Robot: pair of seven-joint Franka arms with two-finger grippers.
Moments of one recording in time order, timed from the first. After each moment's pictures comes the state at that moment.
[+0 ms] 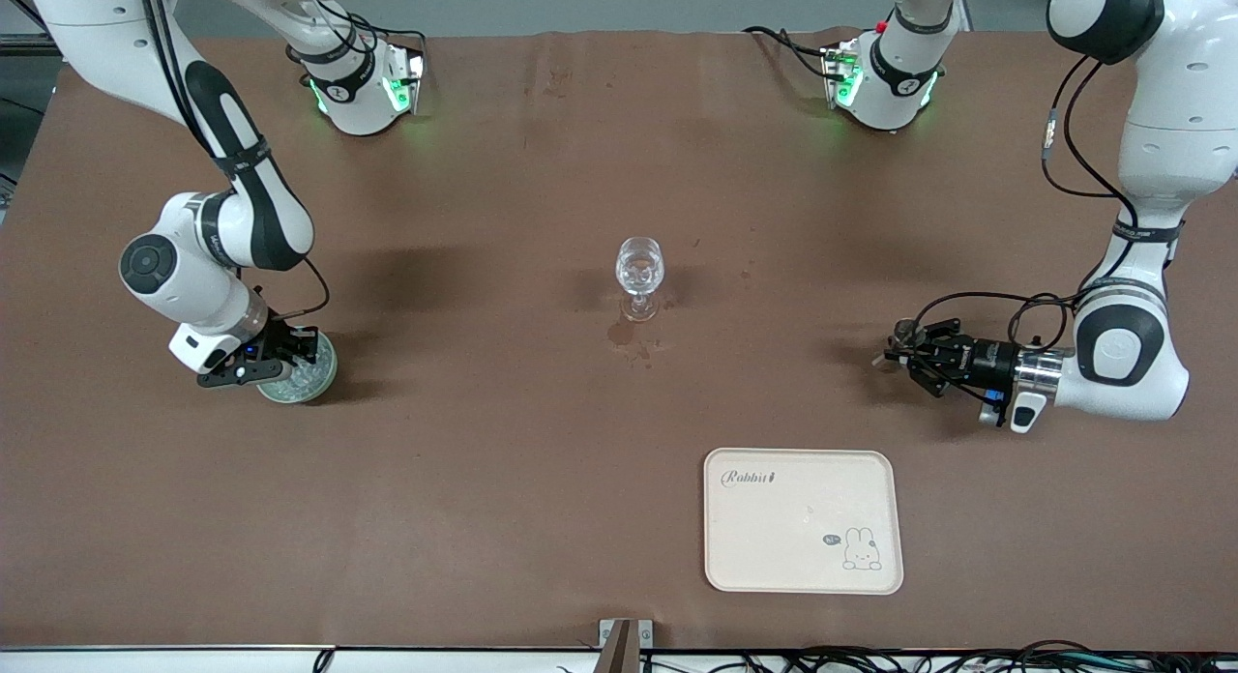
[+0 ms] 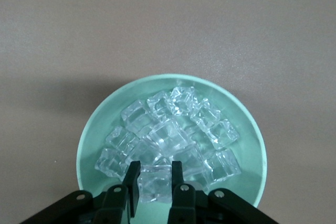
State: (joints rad) left arm 0.30 0.77 -0.18 -1.60 -0.75 1.63 -0.60; right arm 0.00 0.35 -0.04 -2.23 0.04 2.61 -0.22
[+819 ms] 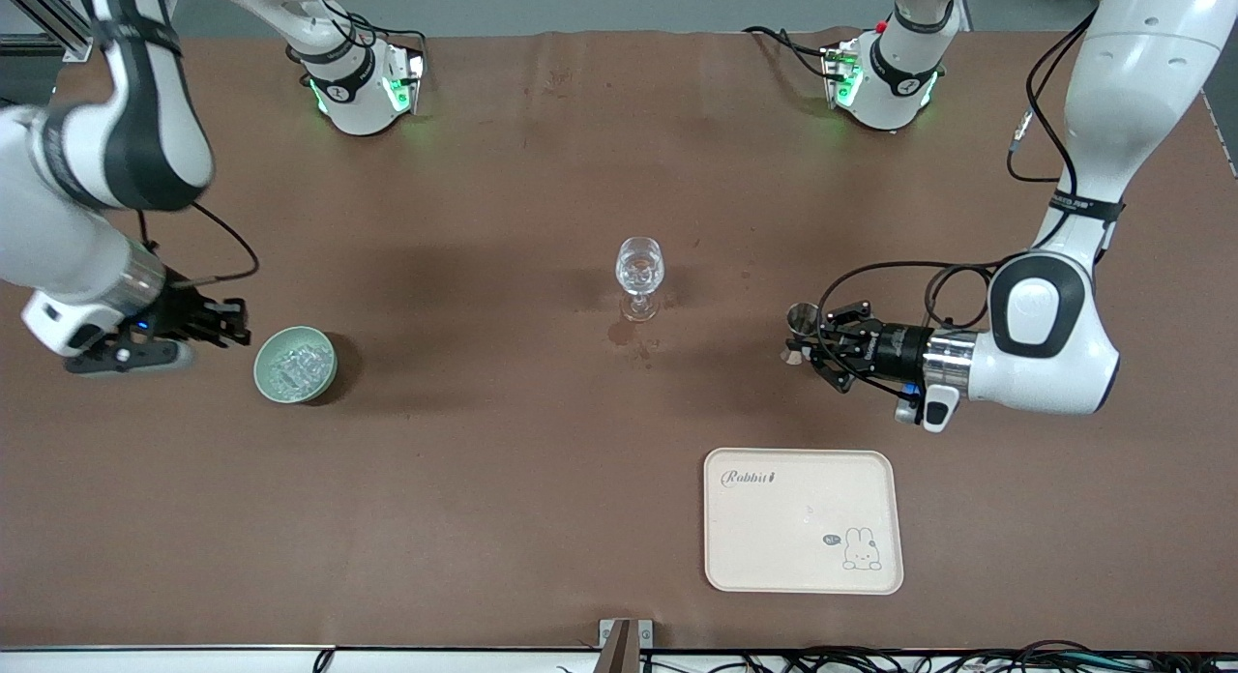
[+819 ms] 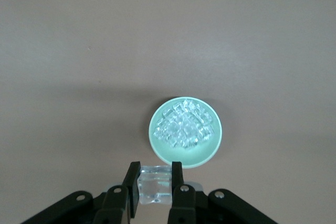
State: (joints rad) left arm 0.21 0.56 -0.43 -1.69 -0.79 1.84 -0.94; right arm 0.00 0.09 -0.01 -1.86 0.04 1.96 -0.09
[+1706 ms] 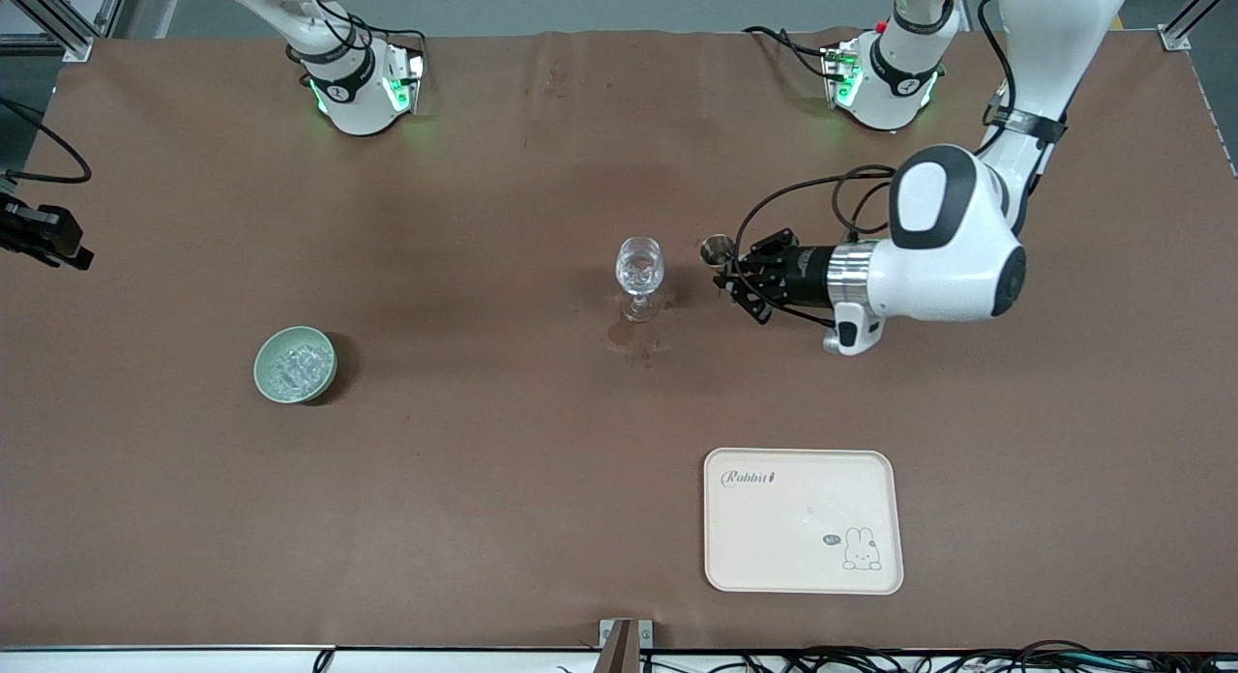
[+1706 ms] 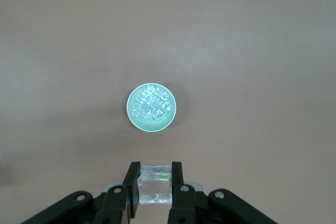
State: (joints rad) left arm 0.04 0.33 -0.50 -1.86 -0.73 2.00 -1.22; right arm -0.07 0.03 -0.02 -1.53 -0.02 1.58 0.02
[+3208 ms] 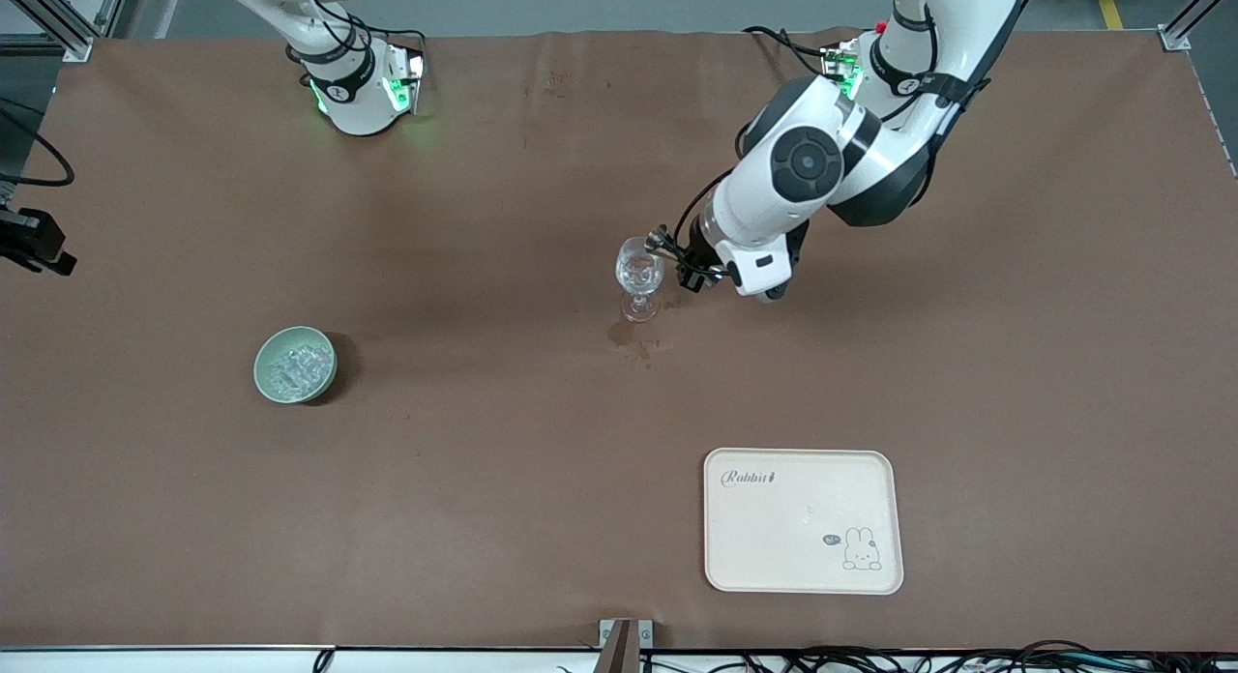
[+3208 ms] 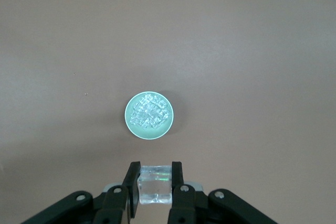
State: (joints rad) left arm -0.24 0.32 -0.50 -1.82 -0.13 2.11 -1.81; right arm -0.09 0.04 -0.01 -1.50 -0.02 1.60 0.02
